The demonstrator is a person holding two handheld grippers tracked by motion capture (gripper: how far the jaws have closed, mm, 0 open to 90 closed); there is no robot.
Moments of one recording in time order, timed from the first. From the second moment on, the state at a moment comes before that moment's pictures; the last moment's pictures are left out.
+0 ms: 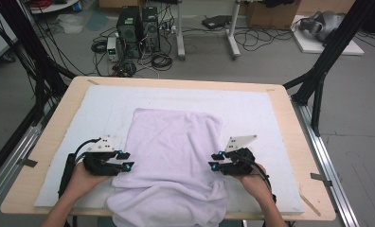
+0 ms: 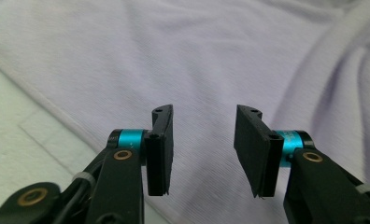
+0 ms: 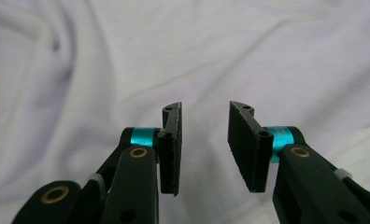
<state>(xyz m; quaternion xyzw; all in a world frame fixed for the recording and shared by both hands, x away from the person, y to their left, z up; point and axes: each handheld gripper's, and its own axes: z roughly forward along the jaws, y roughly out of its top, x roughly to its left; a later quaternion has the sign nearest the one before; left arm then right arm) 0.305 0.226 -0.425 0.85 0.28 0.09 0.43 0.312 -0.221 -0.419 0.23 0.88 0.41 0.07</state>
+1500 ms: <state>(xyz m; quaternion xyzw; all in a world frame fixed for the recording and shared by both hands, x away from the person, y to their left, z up) 0.453 0.198 -0.444 0.80 0.43 0.18 0.37 0.455 -0.246 -0.441 0.38 0.84 0.36 0.12</state>
